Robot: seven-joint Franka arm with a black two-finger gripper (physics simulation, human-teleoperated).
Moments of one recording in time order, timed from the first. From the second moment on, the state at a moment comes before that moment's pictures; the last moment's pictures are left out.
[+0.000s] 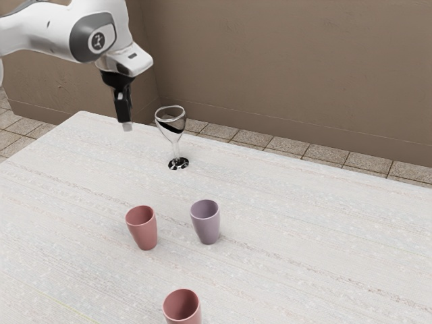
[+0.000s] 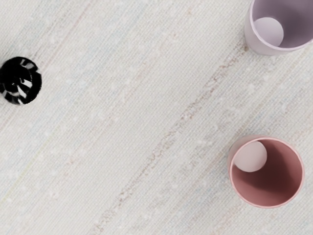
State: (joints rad) arm -0.06 0.11 0.10 -1.61 0.11 1.80 0.93
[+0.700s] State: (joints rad) arm -0.06 0.07 0.10 -2.10 0.12 2.11 0.88
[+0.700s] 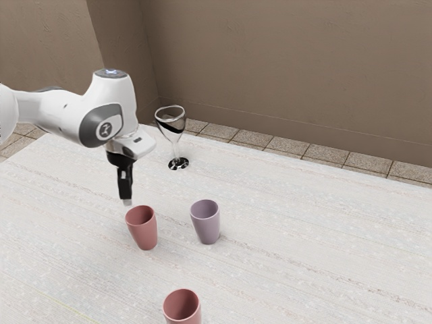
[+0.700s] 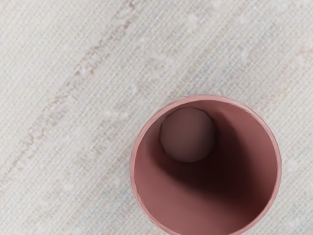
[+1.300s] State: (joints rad) arm -0.05 0.20 0.07 -2.10 0.15 2.25 0.81
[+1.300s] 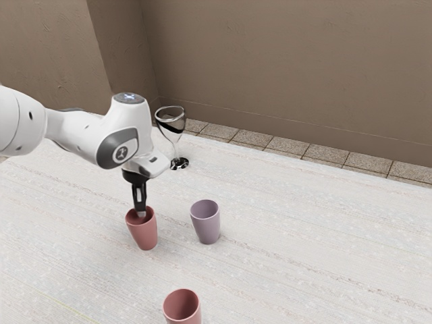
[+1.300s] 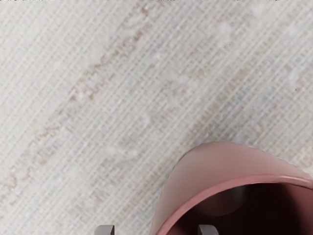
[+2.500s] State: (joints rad) arm -0.17 0.14 0.03 -1.80 0.09 2.03 0.63
